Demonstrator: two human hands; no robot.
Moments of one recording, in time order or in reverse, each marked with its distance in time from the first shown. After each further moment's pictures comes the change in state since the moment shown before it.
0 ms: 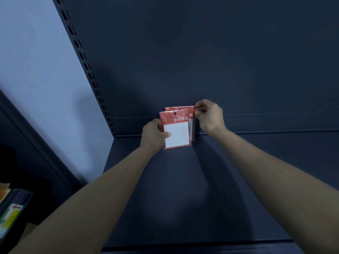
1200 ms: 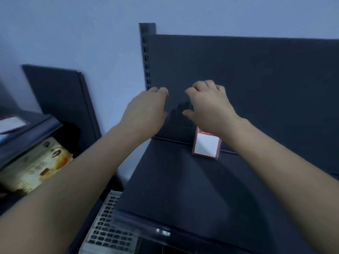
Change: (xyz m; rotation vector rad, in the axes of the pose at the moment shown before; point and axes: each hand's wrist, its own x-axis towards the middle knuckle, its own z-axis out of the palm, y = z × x) left_hand -0.131 0.111 -0.151 0.779 0.286 0.288; right_hand -0.099 -0.181 -0.040 -0.865 -0.198 -0.812
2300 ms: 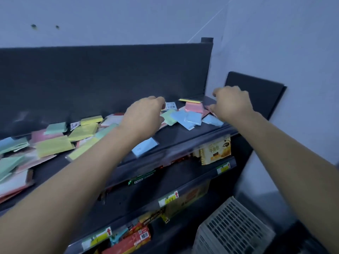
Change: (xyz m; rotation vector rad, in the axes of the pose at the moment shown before) left_hand -0.296 -0.335 -0.206 0.337 0.043 -0.718; right_hand 0.097 -0.463 -0.030 0.190 -0.014 -0.350
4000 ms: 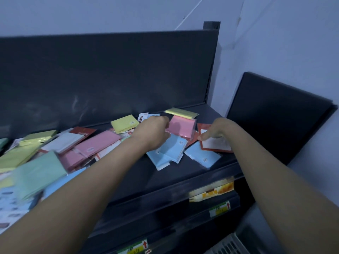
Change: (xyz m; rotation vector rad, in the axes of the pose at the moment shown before) left_hand 0.167 0.016 0.128 -0.039 -0.176 -0.245; right_hand 0.188 0.040 0.158 0.357 -0.822 0.148
